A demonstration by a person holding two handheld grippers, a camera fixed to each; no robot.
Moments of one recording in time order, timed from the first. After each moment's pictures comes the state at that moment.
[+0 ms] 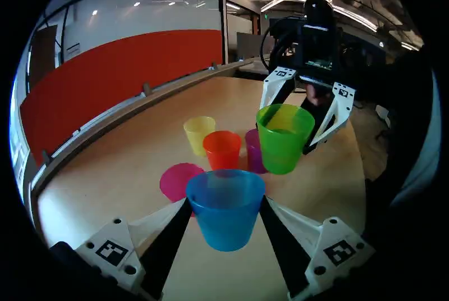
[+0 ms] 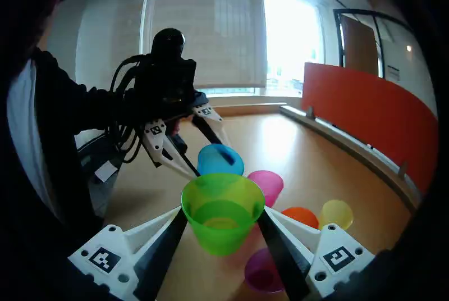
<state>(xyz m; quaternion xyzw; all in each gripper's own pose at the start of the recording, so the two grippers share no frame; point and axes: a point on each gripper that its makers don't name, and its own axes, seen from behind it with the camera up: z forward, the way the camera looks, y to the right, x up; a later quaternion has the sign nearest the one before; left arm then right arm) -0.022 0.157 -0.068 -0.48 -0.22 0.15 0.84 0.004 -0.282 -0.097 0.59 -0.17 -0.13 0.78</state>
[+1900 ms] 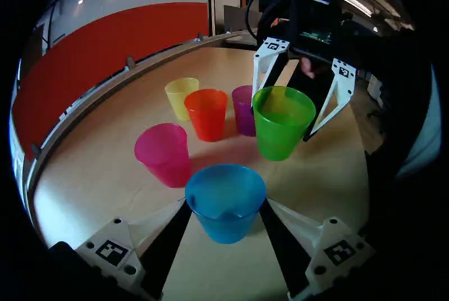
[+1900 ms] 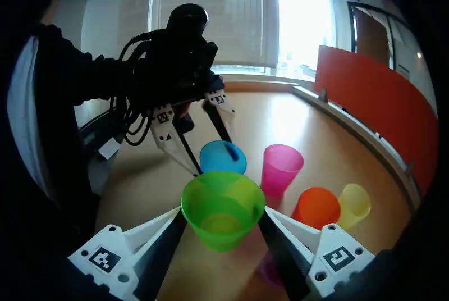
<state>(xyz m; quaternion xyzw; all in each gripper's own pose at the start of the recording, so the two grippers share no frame) -0.080 0.154 -0.084 -0.50 -0.28 0.19 0.80 -0.045 -0.285 -0.111 0.60 -0.21 -0.18 0.75</state>
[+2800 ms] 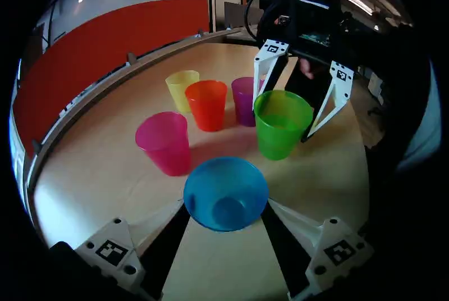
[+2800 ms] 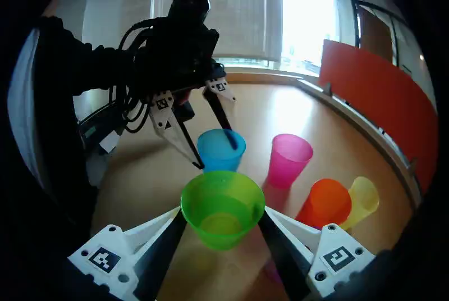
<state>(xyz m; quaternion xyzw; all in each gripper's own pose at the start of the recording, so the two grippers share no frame) -0.090 0.138 -0.091 -0.49 -0.29 0.20 0.79 -0.066 -0.288 -0.118 0.60 -0.23 -0.19 0.74</state>
